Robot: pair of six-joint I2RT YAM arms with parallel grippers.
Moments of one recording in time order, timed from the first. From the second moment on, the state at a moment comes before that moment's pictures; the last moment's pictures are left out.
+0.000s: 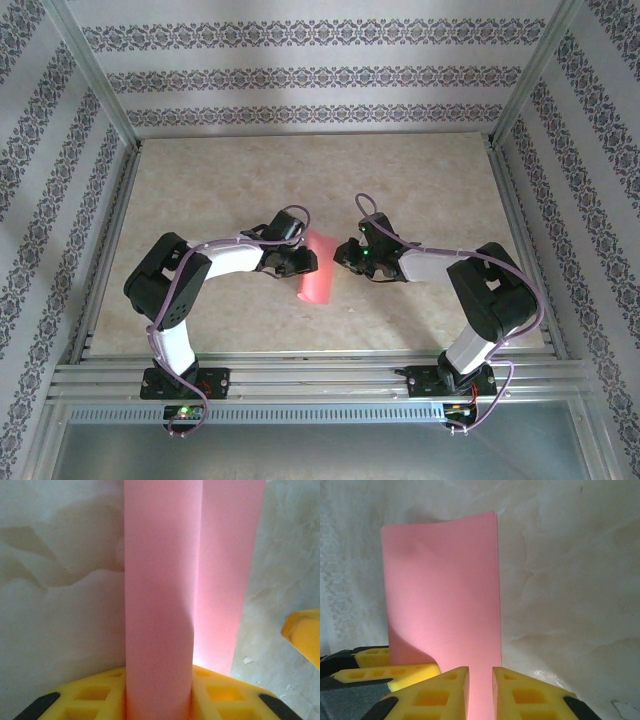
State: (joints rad) left arm -0.58 1.81 0.97 -0.22 0.30 -0.73; right arm 0.52 1.65 0.73 0.07 -0.36 0.97
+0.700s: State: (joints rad) left arm -0.58 1.82 0.98 -0.23 0.29 -0.73; right arm 0.57 1.74 0.77 0.08 -0.40 0.99
